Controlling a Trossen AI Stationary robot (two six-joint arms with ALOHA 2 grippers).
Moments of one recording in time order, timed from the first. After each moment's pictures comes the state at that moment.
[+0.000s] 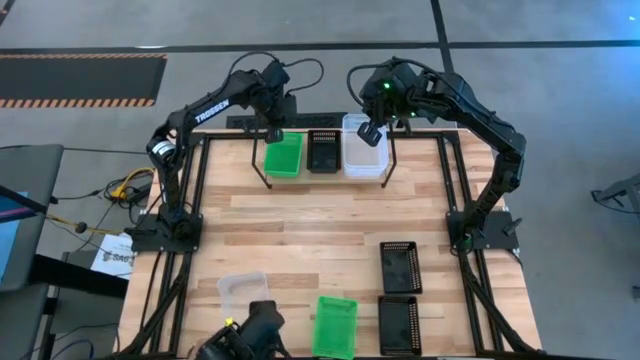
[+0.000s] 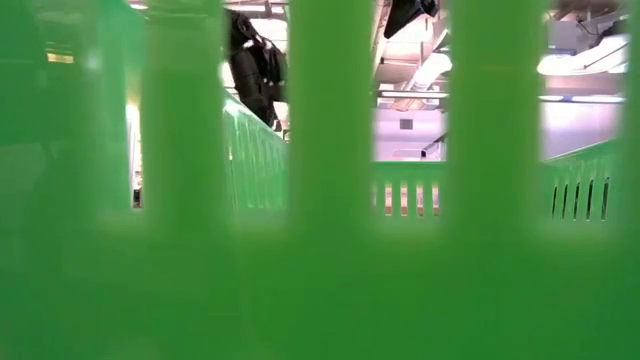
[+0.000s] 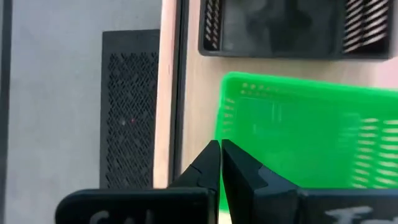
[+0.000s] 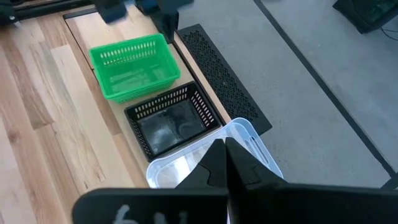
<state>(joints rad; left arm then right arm) 0.80 1.92 1.84 -1.10 0.14 0.74 -0.41 1.70 2.18 -1.27 0.24 -0.03</state>
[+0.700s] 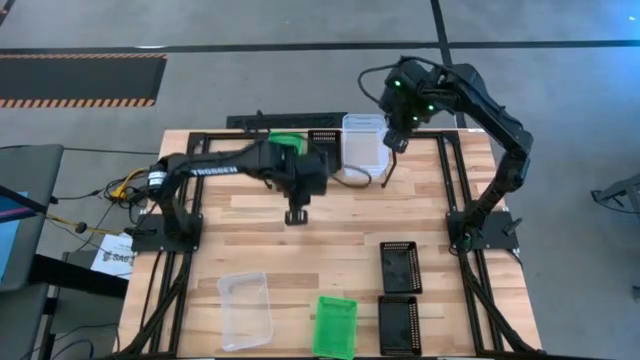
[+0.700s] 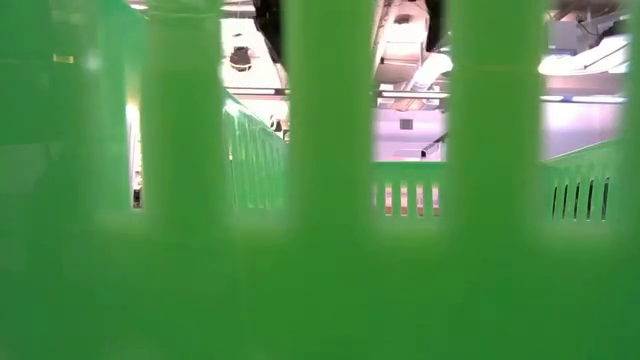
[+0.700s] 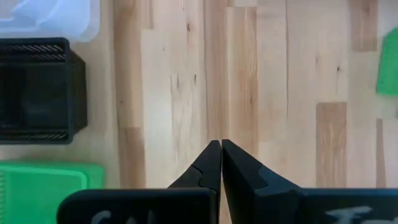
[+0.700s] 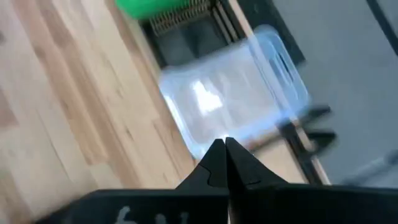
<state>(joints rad) 0.09 1.83 1.86 -1.25 0.00 0.10 -0.50 1.65 2.15 -1.57 0.04 -0.08</state>
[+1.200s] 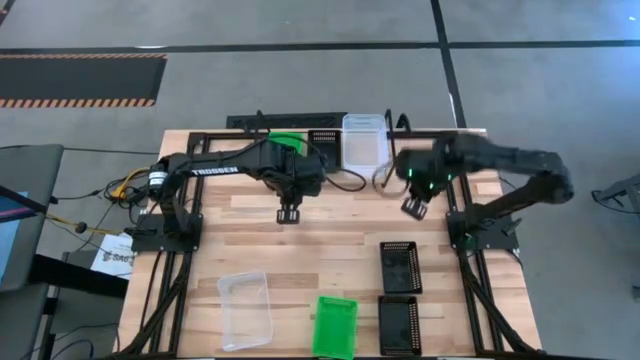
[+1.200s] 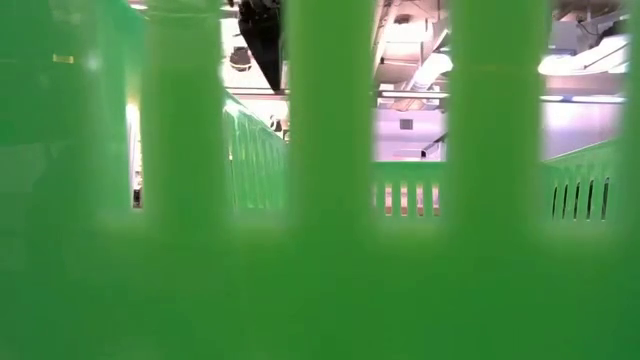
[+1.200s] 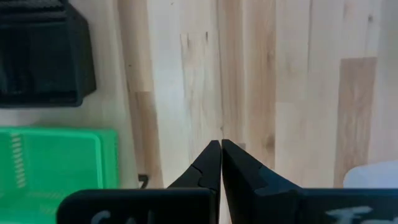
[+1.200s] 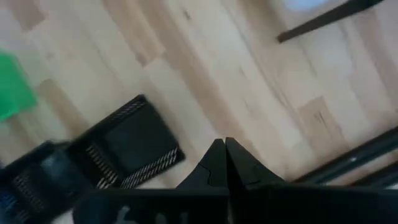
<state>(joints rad) 0.10 1.83 1.86 -1.37 -0.04 0.16 -0.08 1.28 1.42 -1.48 0.03 0.49</state>
